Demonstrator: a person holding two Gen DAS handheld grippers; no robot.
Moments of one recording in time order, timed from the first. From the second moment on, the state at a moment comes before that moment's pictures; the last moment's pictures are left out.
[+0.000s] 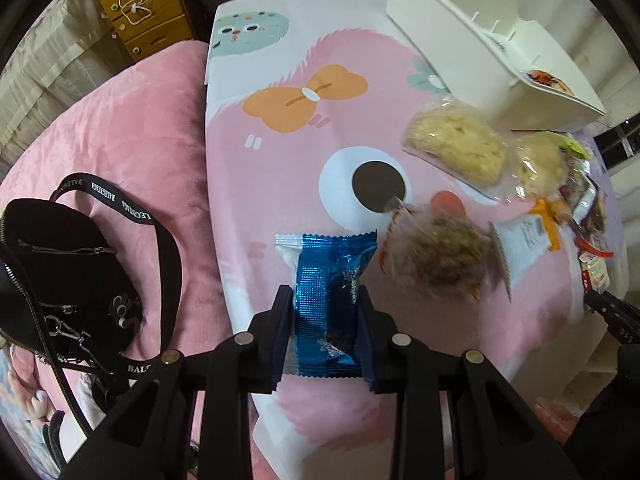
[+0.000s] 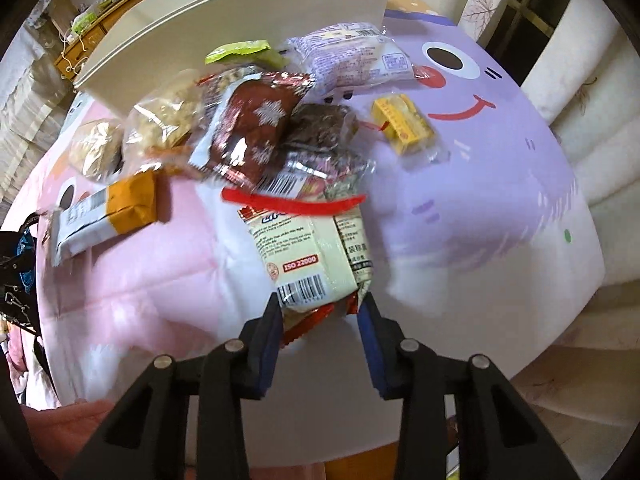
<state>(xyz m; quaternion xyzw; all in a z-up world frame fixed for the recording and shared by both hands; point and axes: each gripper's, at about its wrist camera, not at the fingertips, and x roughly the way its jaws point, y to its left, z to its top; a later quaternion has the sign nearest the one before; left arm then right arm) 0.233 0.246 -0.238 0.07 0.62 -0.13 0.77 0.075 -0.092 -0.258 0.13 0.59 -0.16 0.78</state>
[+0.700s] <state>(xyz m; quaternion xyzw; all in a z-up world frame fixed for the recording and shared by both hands) 0.164 0.190 -0.140 0.09 0.56 -0.25 0.79 0.028 -0.082 -0.184 0.13 0.49 -0.14 0.85</state>
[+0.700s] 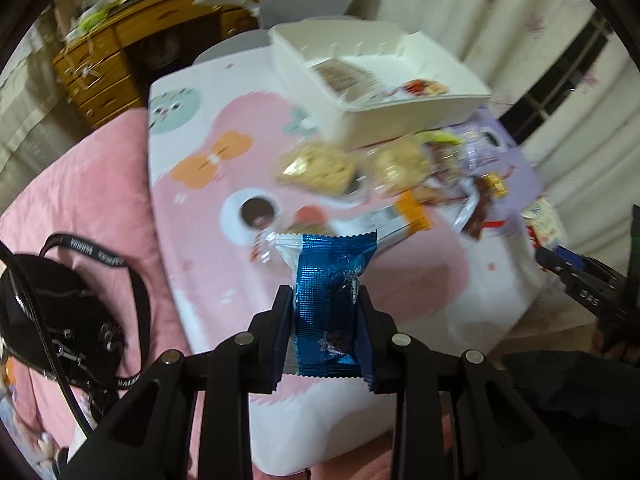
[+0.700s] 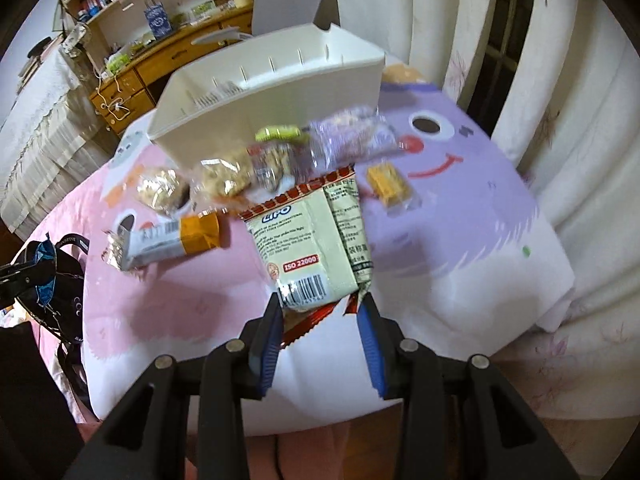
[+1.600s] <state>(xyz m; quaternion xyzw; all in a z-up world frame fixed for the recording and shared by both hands) 0.241 0.030 -0.072 0.02 0.53 -0.19 0.83 0.170 -0.186 -0.099 0.07 0.46 0.01 0.89</state>
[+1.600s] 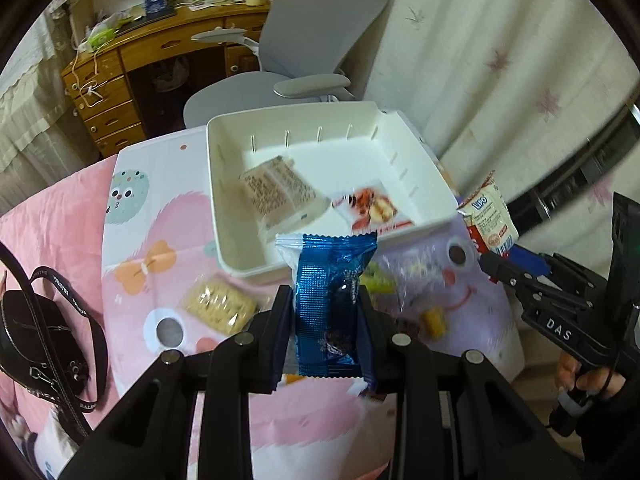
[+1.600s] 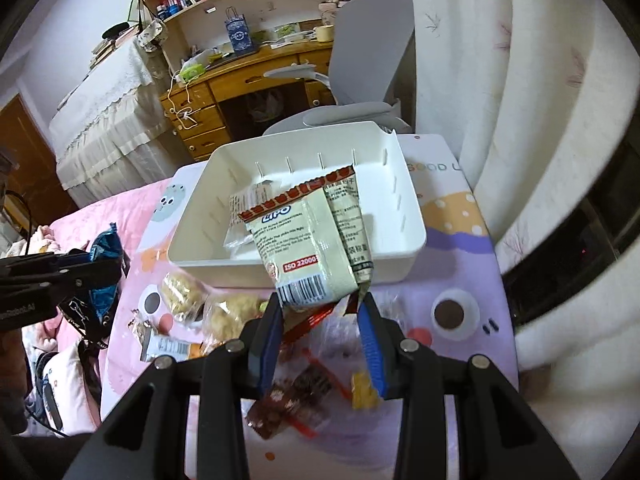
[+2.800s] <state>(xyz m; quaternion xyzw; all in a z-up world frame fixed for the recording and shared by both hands) 0.295 -0.012 -0.066 -0.02 0.54 -0.11 0.84 0.239 -0.228 -0.097 0.11 0.44 0.07 0.89</state>
